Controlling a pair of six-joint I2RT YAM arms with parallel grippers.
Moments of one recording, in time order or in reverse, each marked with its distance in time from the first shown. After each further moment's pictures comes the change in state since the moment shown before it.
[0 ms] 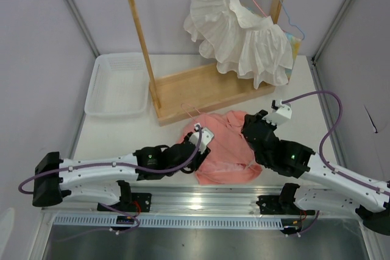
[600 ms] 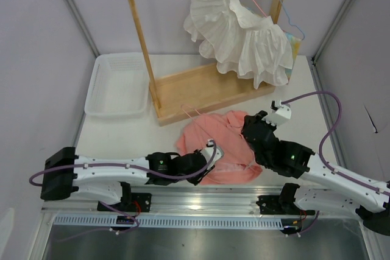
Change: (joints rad) left arm -0.134 0.060 0.003 -0.079 0.130 -0.004; right arm -0.005 -0.004 -0.013 0.003 -0.013 0.002
